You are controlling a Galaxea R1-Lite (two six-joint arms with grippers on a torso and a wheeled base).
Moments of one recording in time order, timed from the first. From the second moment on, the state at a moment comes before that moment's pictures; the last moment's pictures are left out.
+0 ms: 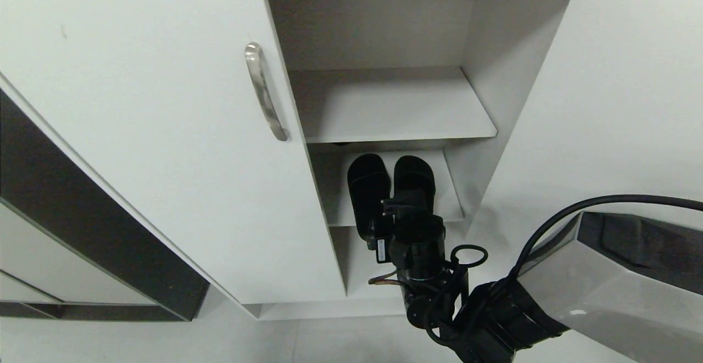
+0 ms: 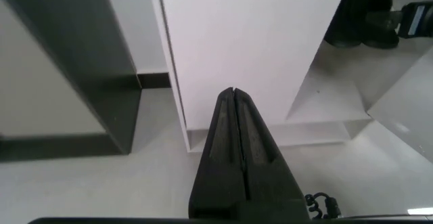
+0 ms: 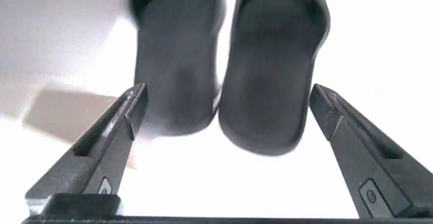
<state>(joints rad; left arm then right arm) 0.00 0.00 0.00 0.00 0.00 0.00 0.91 2.23 -1.08 -1.02 -0.79 0.09</state>
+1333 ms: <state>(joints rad) 0.00 0.00 0.00 0.00 0.00 0.01 0.92 2.21 -0.99 -1.06 -0.79 0.09</state>
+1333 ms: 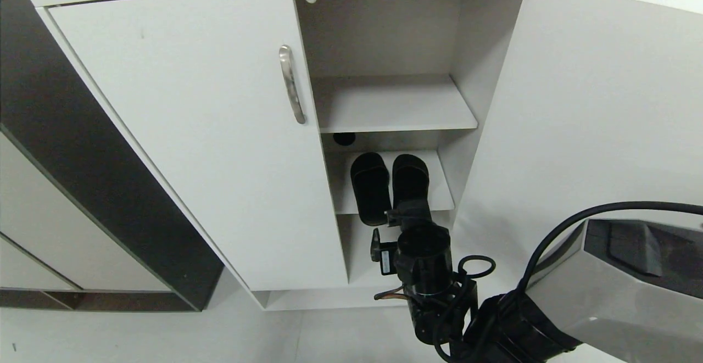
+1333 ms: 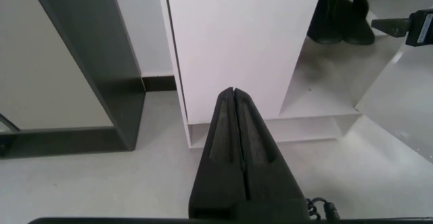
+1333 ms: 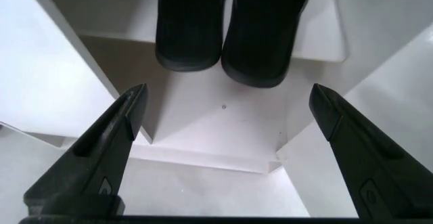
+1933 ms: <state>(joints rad) 0.00 0.00 0.00 0.00 0.00 0.03 0.92 2.20 -0.95 -1.06 -0.78 0.07</state>
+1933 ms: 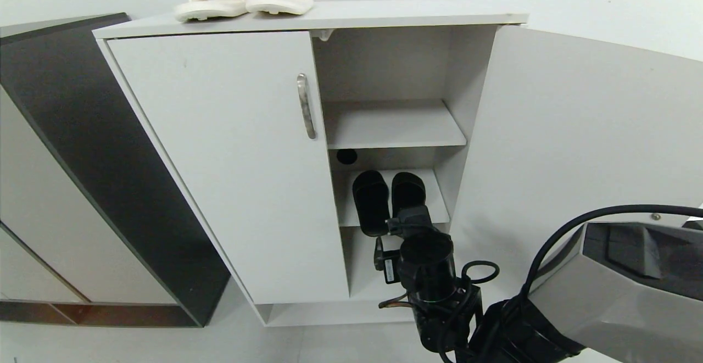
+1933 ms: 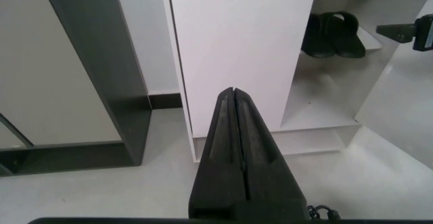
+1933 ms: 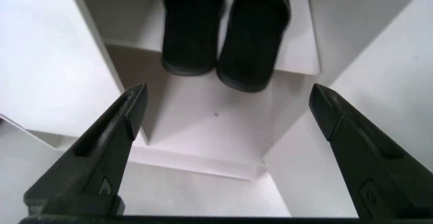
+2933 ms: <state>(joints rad) 0.00 0.00 0.00 0.00 0.00 0.03 0.90 2.20 -0.84 -1.23 -0.68 -0.02</state>
